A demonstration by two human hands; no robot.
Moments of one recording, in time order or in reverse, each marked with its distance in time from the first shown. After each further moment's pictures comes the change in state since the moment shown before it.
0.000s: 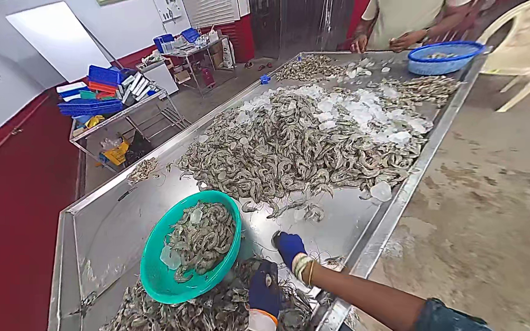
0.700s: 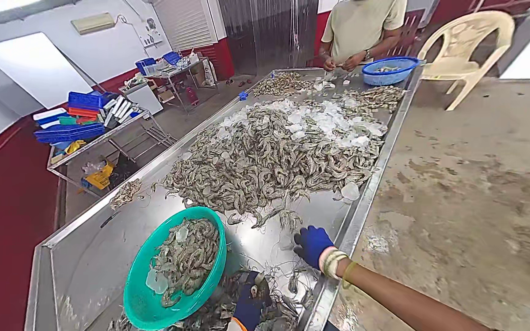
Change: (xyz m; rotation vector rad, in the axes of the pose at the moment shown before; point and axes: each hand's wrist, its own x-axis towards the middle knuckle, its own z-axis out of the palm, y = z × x) left_hand -0.004 0.004 -0.018 -0.299 -0.320 -0.029; right_hand -0.042 0.097 -0.064 -0.153 0.057 -0.086
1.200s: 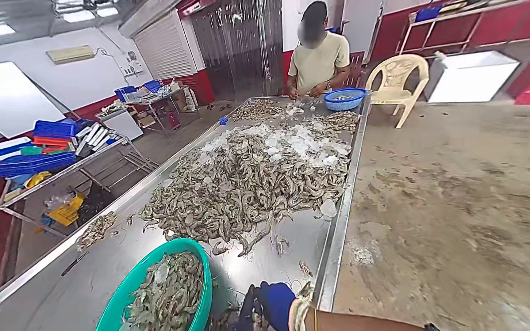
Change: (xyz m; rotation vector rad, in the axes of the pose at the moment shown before) left_hand 0.036 -0.026 0.034 0.263 0.253 0.182; right_hand -0.018 -0.074 0.037 0.136 -0.131 -0.155
